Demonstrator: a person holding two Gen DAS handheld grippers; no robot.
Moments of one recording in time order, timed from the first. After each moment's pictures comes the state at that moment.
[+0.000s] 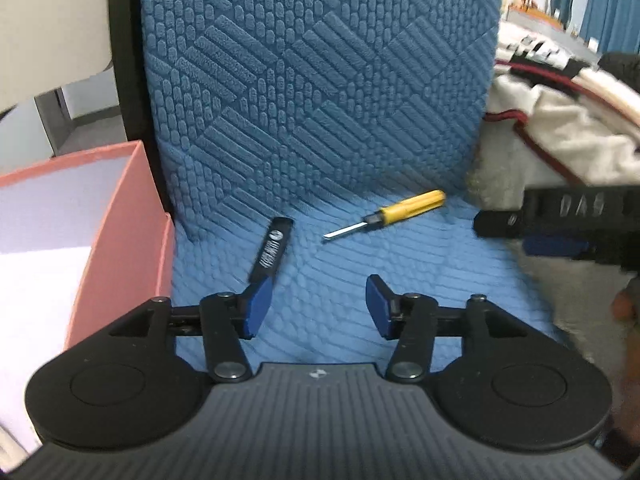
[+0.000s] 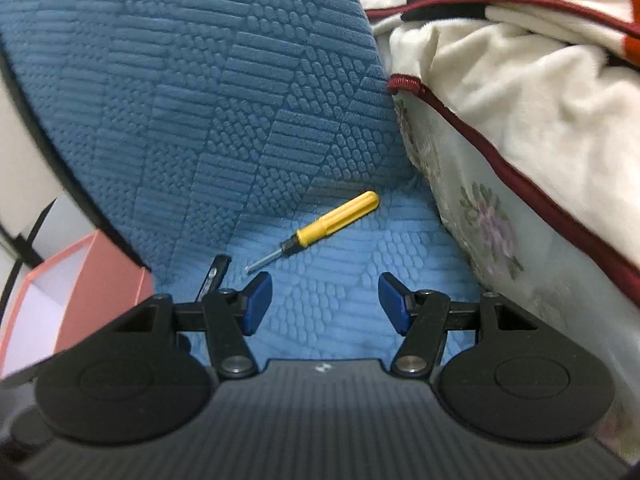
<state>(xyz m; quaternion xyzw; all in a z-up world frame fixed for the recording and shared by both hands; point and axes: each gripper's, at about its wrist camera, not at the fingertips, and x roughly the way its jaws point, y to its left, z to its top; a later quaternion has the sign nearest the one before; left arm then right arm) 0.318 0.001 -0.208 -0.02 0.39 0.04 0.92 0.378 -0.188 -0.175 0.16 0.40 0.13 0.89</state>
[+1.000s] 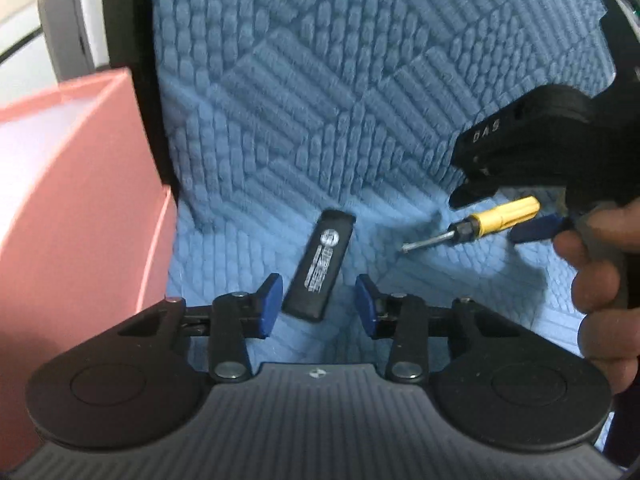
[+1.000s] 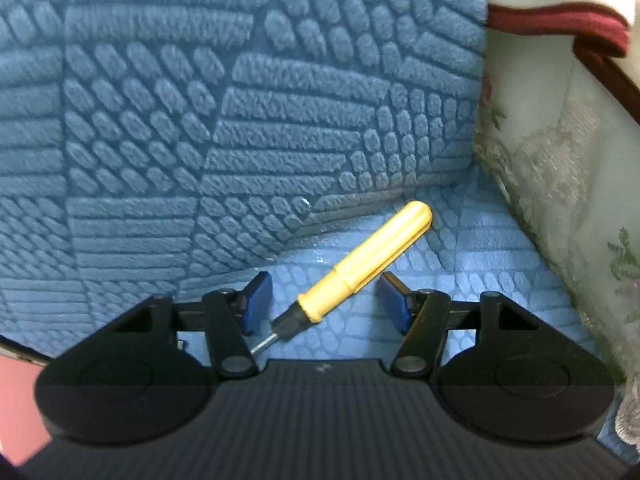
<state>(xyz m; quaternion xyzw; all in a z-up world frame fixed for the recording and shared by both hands) 0.390 0.045 -0.272 -0.09 0.44 0.09 0.89 0.505 -0.079 -0.232 0.12 0.50 0.00 0.86</state>
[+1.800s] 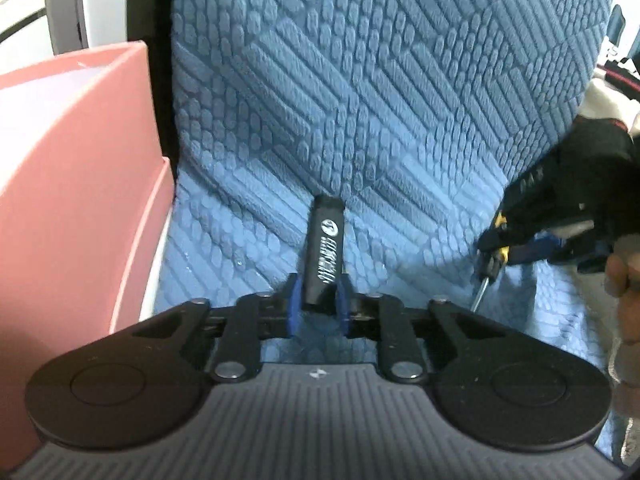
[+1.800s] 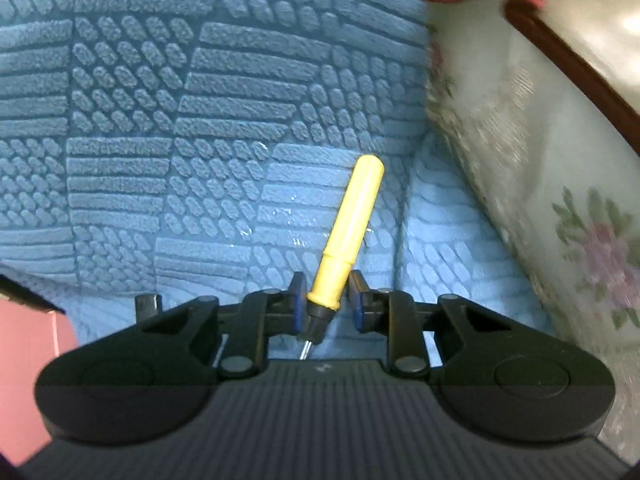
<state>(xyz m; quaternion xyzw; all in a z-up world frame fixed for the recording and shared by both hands) 0.363 0.044 -0.268 -0.11 0.42 0.07 0.90 0.470 -0.115 -0.228 0.11 0.53 0.03 0.84</state>
